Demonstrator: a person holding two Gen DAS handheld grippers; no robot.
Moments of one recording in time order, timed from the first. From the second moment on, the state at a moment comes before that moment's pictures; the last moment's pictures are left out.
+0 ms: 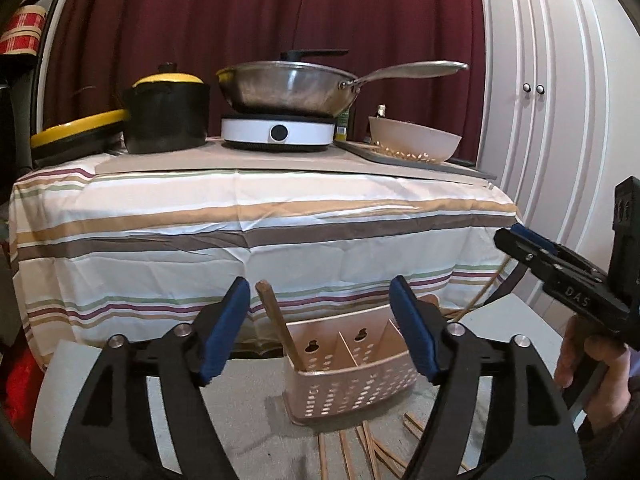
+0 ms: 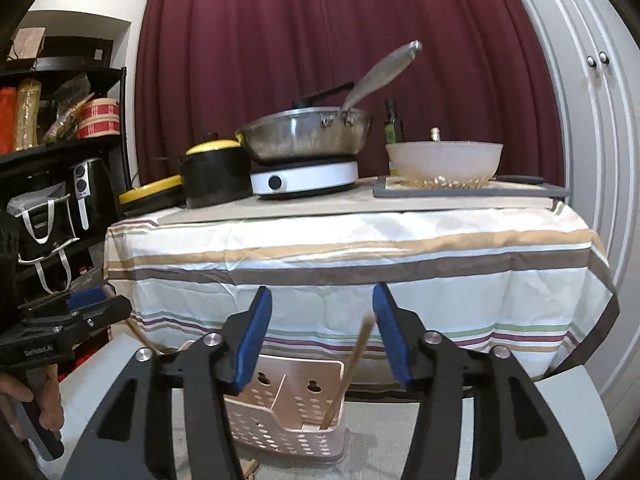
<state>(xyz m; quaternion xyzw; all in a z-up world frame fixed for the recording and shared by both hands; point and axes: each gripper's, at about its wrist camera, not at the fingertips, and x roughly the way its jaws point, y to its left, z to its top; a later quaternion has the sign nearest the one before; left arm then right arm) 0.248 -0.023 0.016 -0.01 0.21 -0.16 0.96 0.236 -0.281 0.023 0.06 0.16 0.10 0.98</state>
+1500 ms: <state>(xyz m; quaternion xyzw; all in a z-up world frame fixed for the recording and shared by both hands) 0.055 0.010 -0.176 -0.02 0.35 -0.10 0.93 0.032 -0.265 -0.176 0.07 0.32 0.07 0.94</state>
